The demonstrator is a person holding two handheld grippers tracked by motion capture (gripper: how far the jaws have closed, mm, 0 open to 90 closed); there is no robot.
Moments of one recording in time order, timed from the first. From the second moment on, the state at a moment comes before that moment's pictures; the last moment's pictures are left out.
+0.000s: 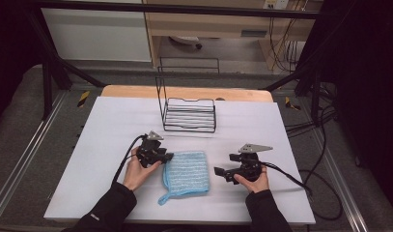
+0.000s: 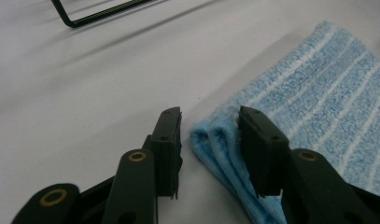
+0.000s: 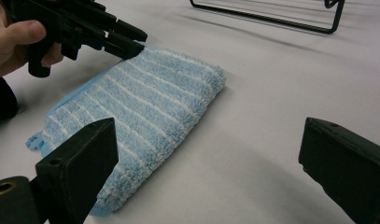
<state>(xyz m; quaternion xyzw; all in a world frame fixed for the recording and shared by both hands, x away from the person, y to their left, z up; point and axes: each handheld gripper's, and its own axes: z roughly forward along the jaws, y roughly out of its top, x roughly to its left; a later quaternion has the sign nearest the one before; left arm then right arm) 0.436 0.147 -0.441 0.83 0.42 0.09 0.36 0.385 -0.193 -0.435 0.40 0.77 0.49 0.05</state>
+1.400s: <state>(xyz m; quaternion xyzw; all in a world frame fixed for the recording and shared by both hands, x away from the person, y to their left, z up) 0.435 0.140 -0.441 0.84 0.40 0.08 0.35 0.437 -0.132 -0.451 0.43 0.80 0.41 0.05</state>
